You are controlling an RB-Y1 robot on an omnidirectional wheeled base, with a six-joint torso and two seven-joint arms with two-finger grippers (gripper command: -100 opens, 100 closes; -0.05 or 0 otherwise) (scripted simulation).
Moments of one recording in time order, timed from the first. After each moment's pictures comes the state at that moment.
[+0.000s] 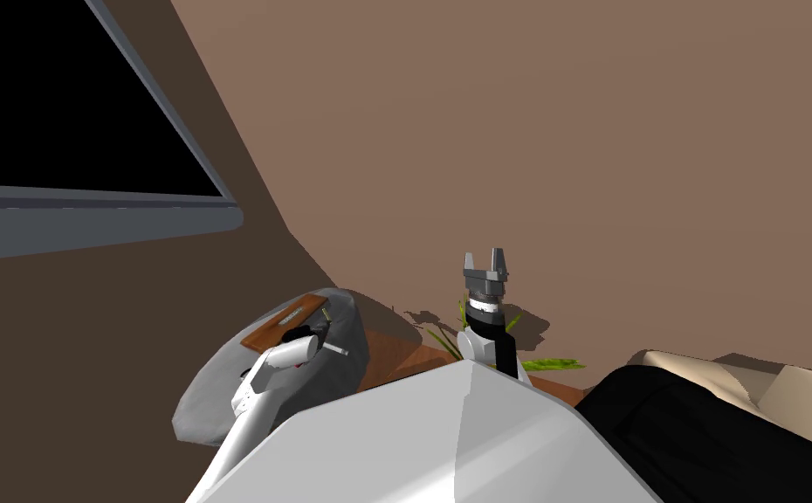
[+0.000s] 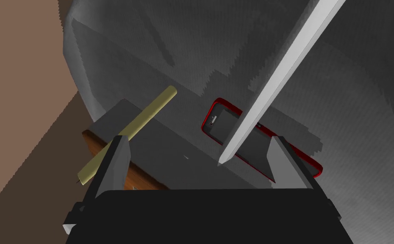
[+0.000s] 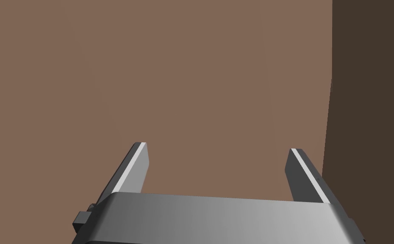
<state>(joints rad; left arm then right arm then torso) 0.01 0.23 0.16 -1.59 0.15 0.96 -0.30 0.47 0.03 0.00 -2.38 -0.12 -0.62 0.04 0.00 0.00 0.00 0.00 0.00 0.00</state>
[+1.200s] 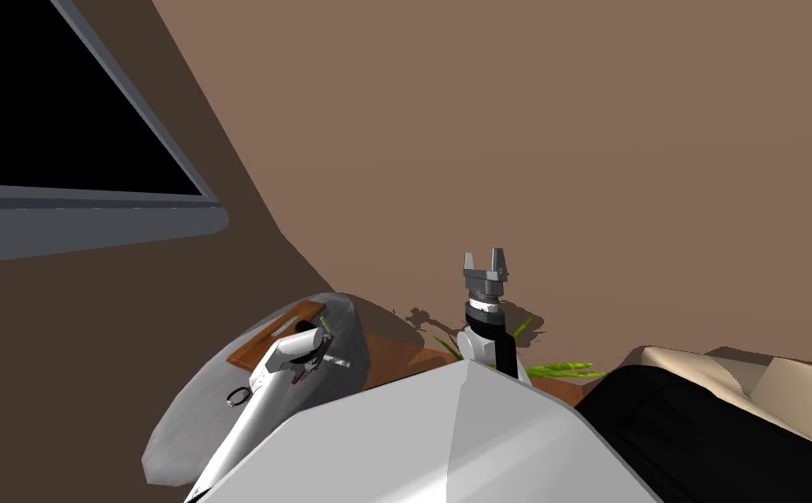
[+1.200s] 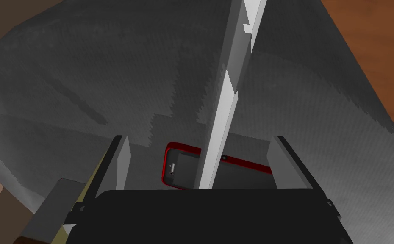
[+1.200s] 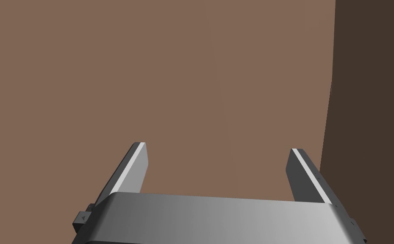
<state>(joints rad) -0.12 0.26 0.15 -1.38 0.19 1.26 -0.44 0.47 0.03 0.00 -2.38 -0.12 -0.62 0.04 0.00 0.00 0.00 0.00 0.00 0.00</state>
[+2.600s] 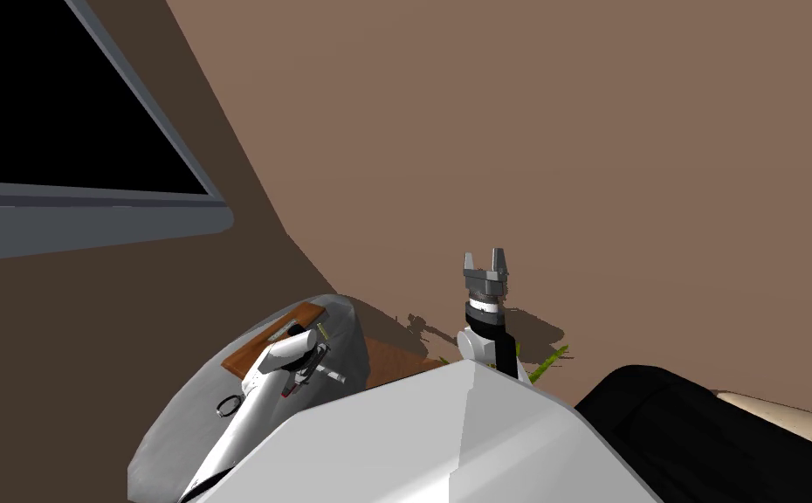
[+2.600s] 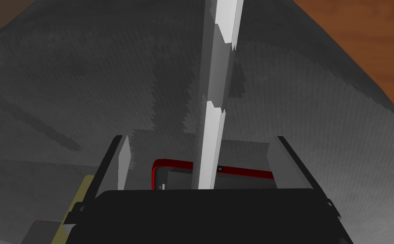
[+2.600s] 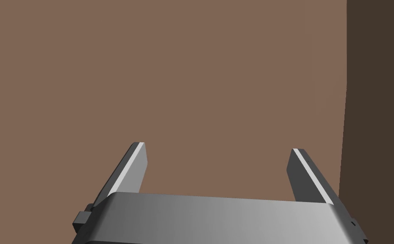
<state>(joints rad) -0.15 0.27 0.23 -1.25 0.21 1.33 -0.67 0.47 0.03 0.00 -2.38 -0.12 -0.62 0.04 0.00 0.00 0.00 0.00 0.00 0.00</state>
